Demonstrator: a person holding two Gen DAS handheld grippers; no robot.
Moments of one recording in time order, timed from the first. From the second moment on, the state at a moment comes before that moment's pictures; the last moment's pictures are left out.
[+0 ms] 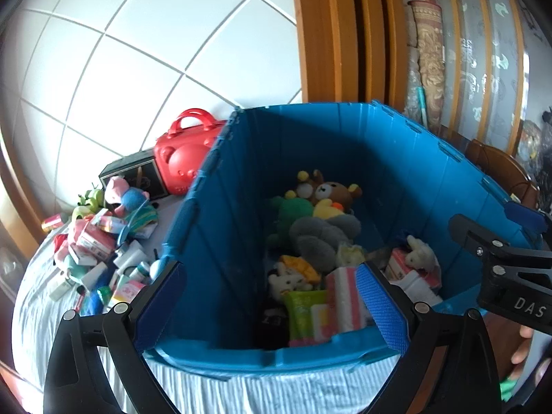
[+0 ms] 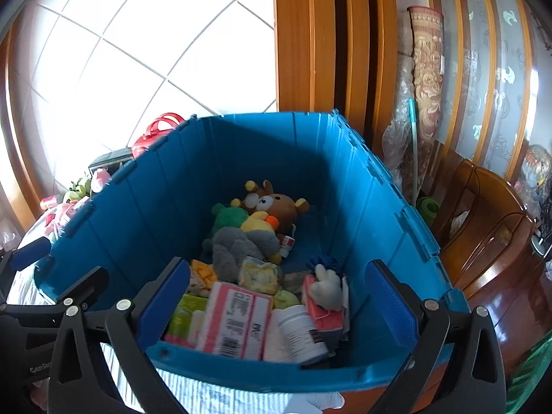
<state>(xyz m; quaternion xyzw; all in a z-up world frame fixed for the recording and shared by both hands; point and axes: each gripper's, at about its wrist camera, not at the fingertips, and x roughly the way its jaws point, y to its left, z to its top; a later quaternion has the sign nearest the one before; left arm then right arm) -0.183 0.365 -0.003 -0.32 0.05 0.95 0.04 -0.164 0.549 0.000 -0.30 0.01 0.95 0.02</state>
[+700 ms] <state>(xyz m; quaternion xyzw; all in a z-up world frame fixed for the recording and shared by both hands) -0.112 0.075 -0.029 -0.33 -0.01 0.94 -0.07 -0.117 0.273 -0.018 -0.31 -0.05 0.95 -0.08</state>
